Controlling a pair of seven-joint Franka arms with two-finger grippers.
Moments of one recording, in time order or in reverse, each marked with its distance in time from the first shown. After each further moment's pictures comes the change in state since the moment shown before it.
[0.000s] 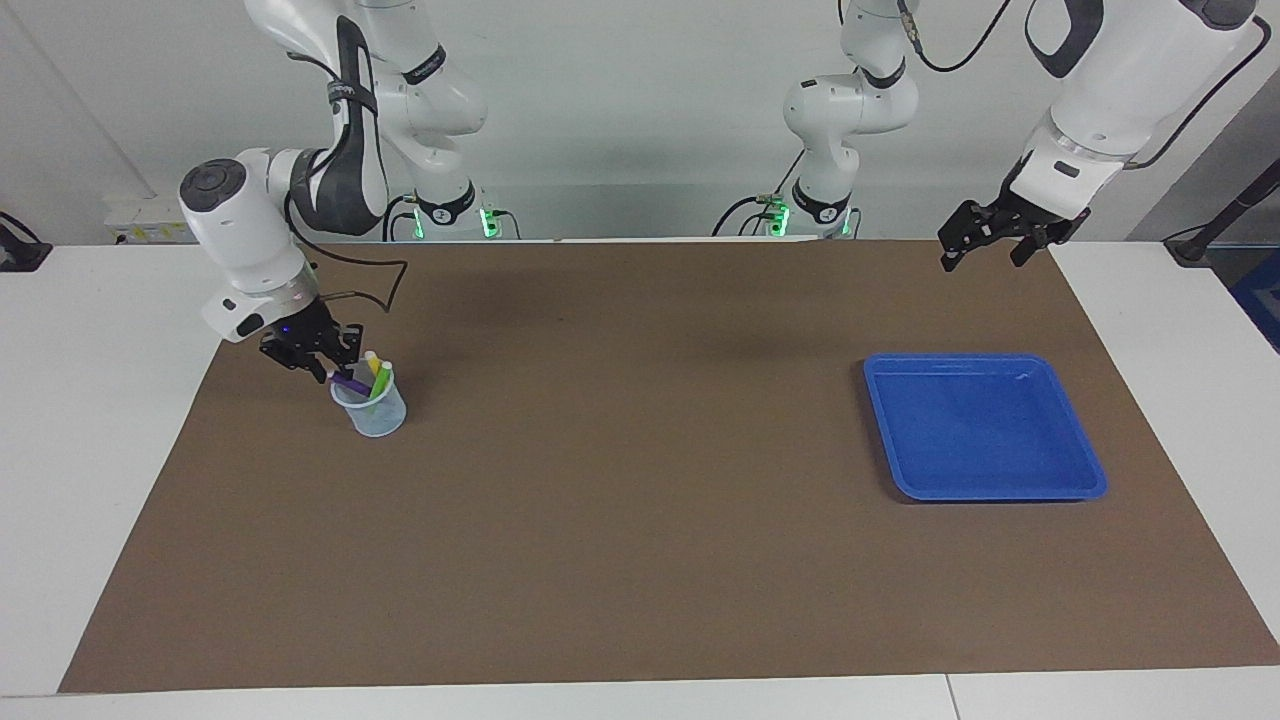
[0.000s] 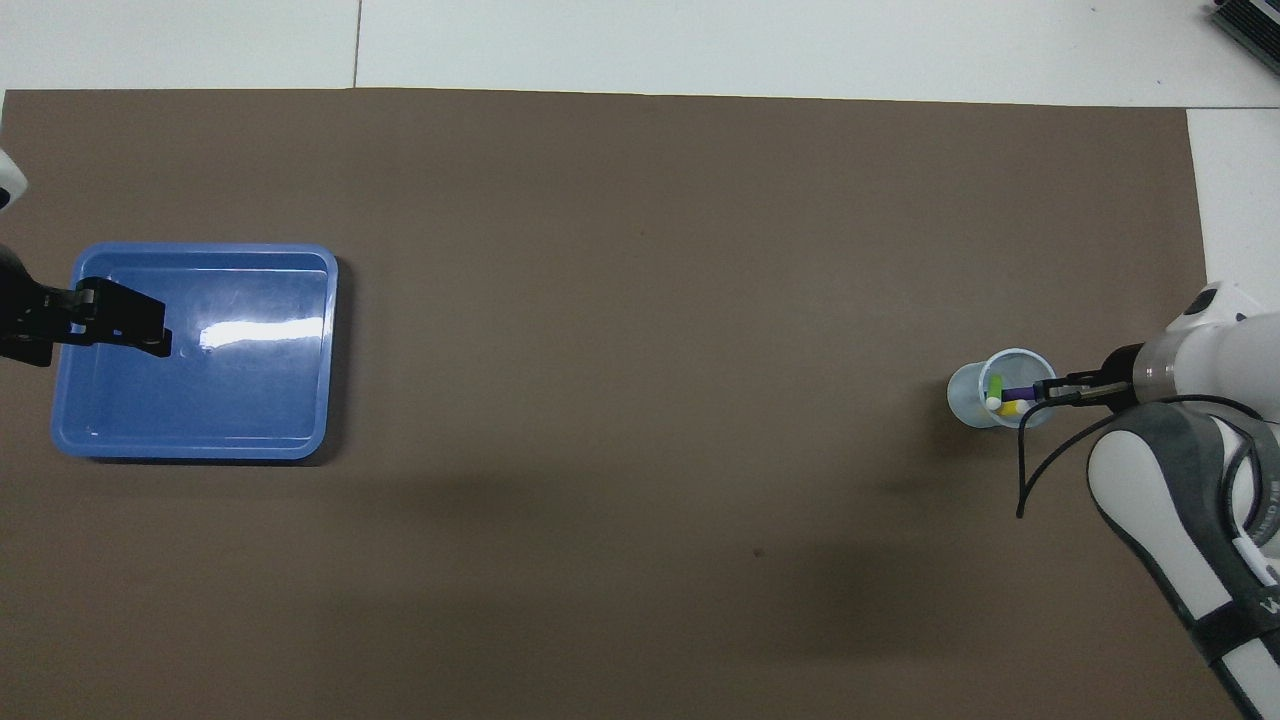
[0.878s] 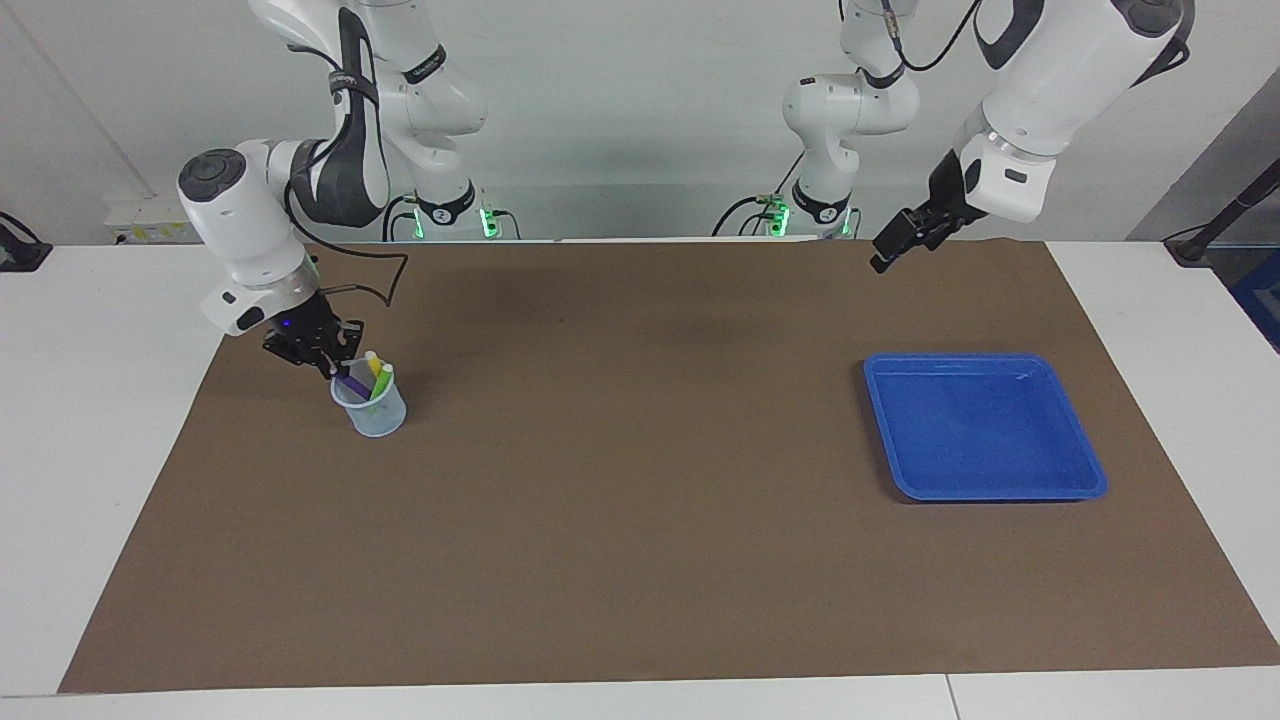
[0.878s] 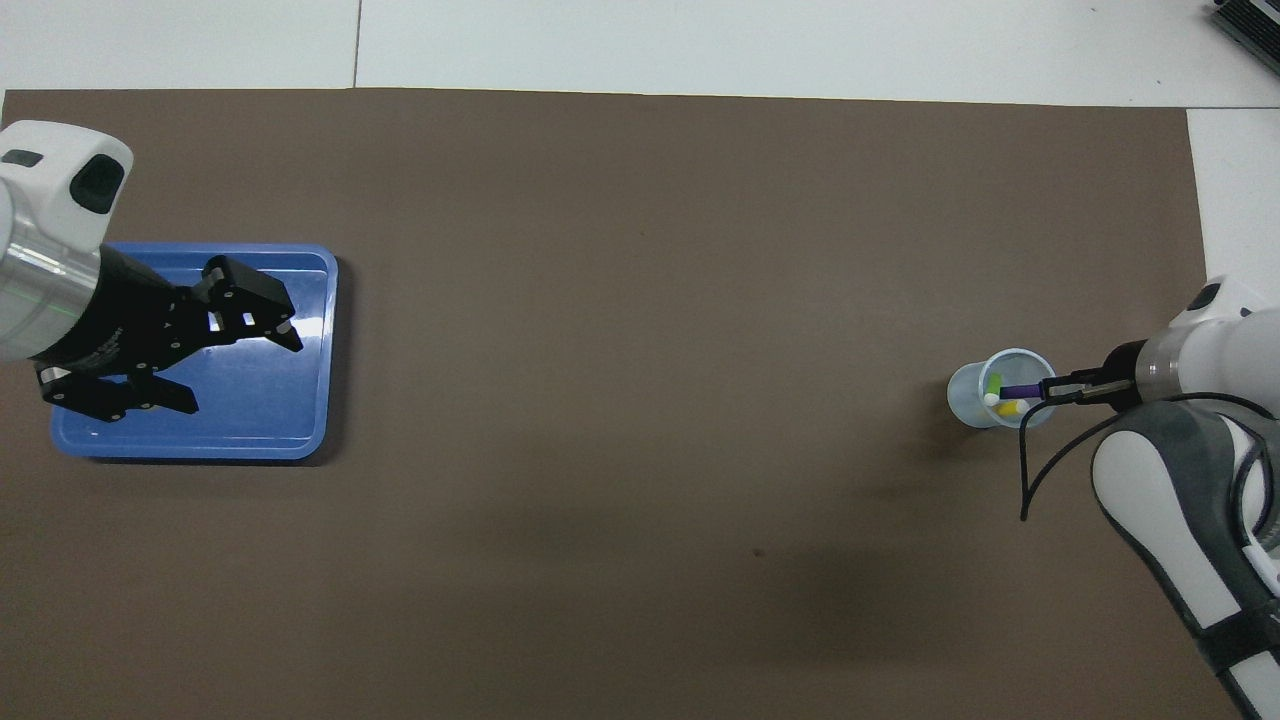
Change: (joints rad) left arm -0.120 -0.012 -0.012 -0.025 -0.175 0.005 -0.602; right arm 0.012 -0.017 0.009 0.029 0.001 -0.060 0.001
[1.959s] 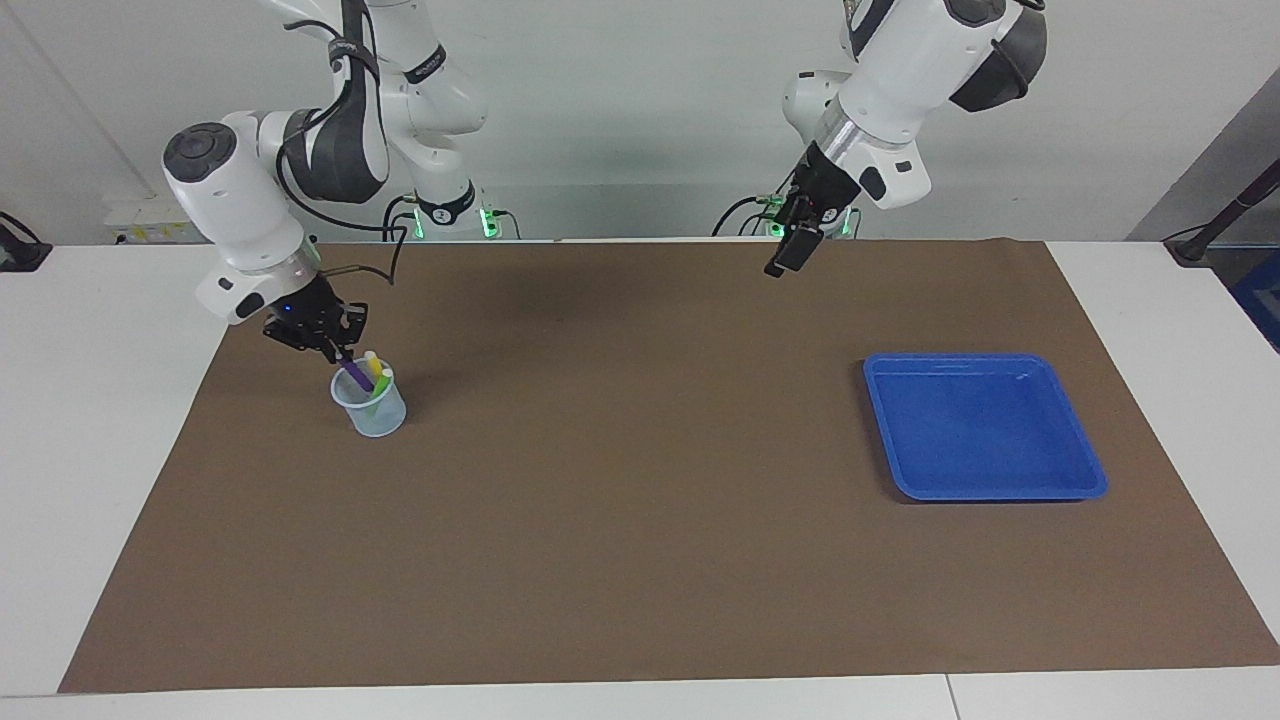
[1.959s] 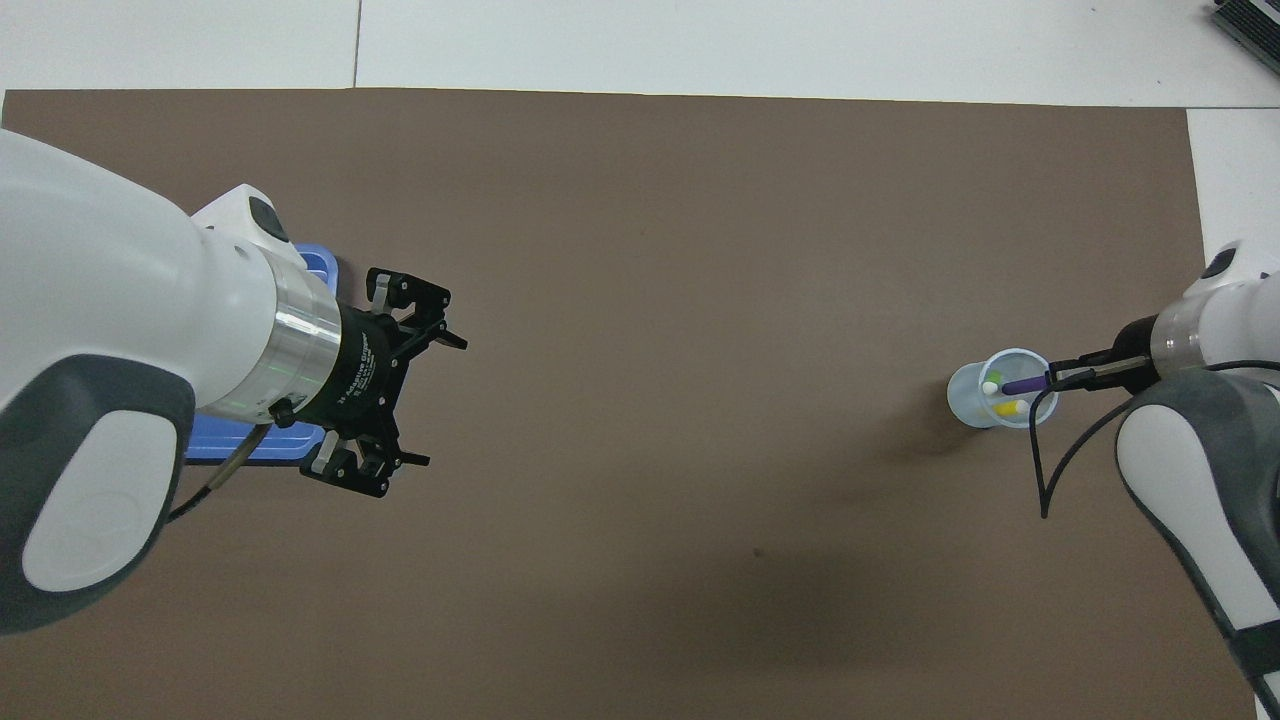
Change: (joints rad) left arm -0.205 -0.044 -0.007 -0.114 -0.106 0.210 -0.926; right arm 0.028 0.001 0.007 0.145 0.000 -0.183 0.018
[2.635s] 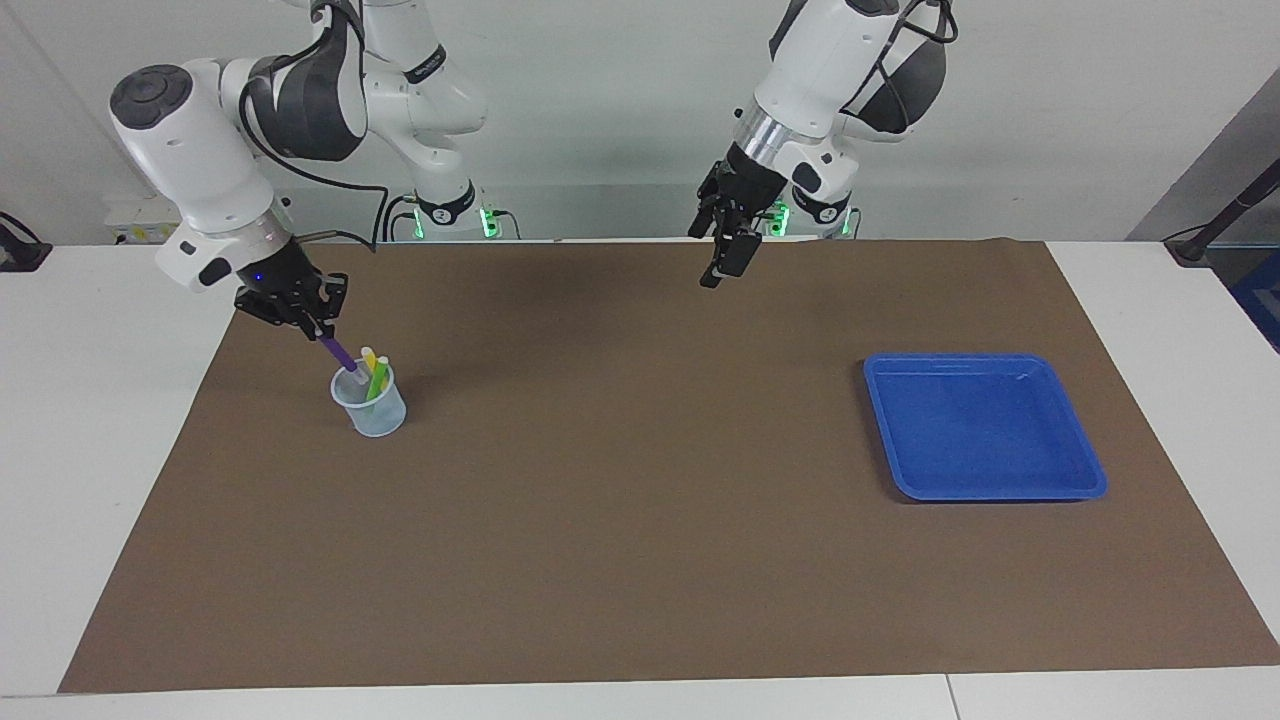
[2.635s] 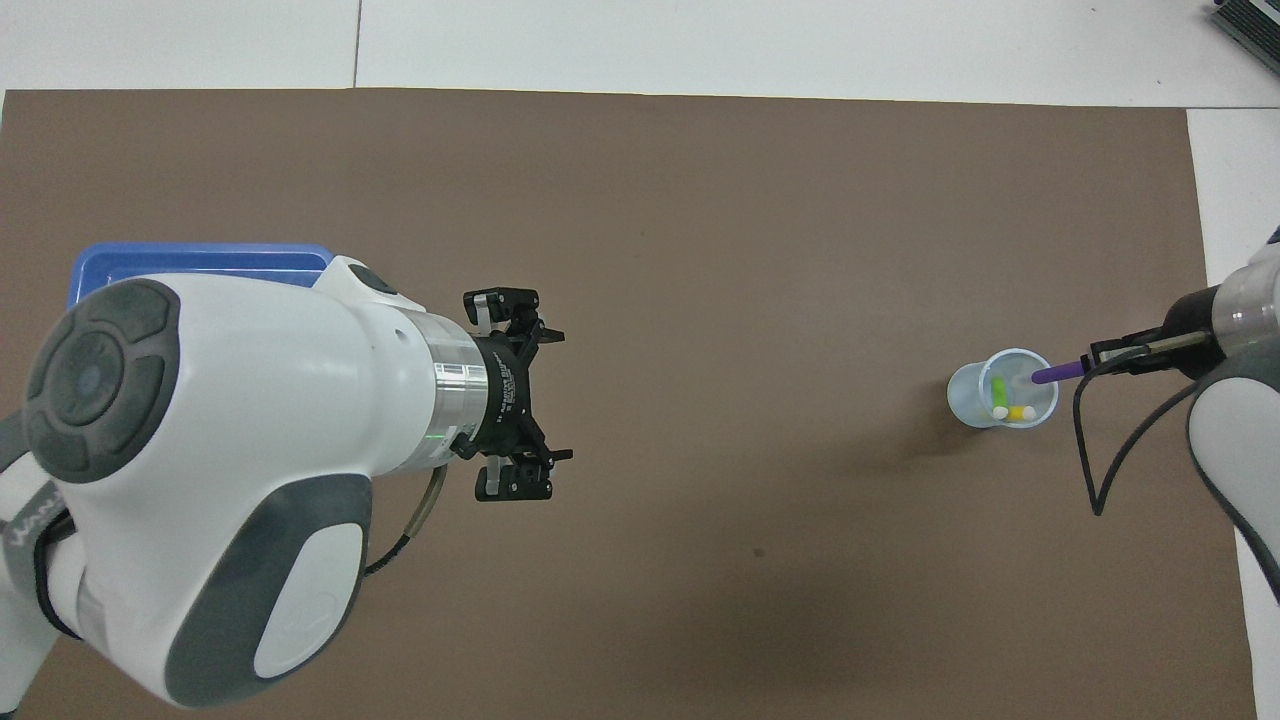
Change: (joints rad) left arm -0.153 -0.037 -0.009 -0.149 -0.043 0.351 -0.424; right arm 0.000 -0.003 0.000 0.192 0.001 -0.212 0.000
